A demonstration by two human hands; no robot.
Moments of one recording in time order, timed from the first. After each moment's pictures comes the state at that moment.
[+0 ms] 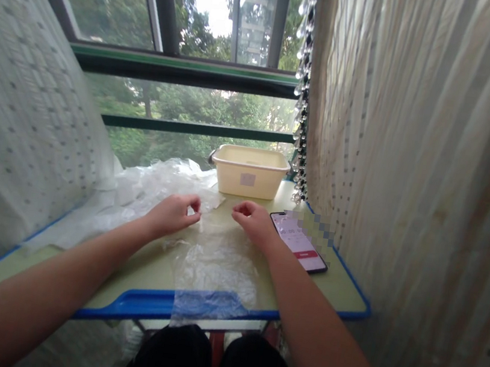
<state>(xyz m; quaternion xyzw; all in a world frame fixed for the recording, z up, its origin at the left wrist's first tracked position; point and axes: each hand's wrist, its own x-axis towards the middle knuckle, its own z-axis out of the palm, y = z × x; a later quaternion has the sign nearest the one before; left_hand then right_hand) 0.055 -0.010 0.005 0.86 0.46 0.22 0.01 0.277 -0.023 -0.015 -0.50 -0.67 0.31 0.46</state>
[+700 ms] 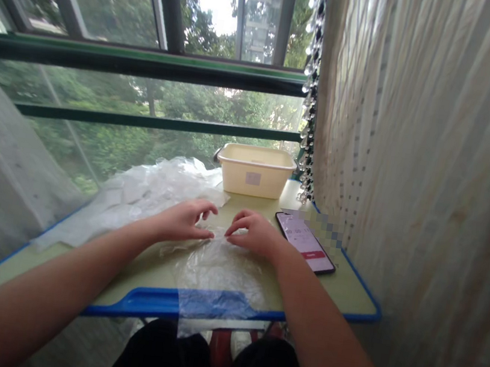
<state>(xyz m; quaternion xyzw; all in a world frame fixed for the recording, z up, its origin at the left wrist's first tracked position) 0.055 -0.012 -0.001 0.91 0.37 0.18 0.09 0.280 -0.042 -0.008 -0.40 -0.84 0.23 0.28</state>
